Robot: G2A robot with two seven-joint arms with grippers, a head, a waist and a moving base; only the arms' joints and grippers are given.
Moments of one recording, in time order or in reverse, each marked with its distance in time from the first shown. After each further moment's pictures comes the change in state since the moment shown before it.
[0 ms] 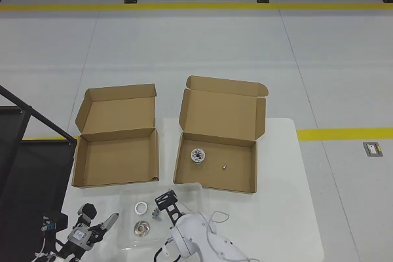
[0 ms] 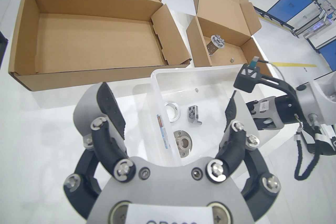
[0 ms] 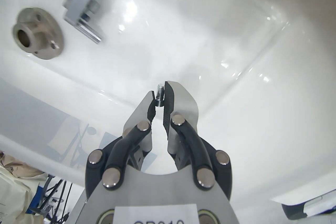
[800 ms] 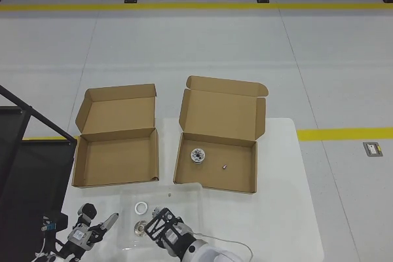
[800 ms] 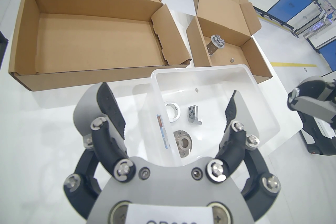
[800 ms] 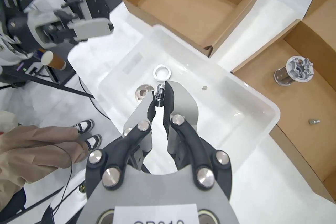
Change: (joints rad) left arm 0.000 0.000 0.000 0.000 0.000 0.000 0.000; right arm -0.423 0.118 0.117 -0.552 -0.134 -0.410 -0.584
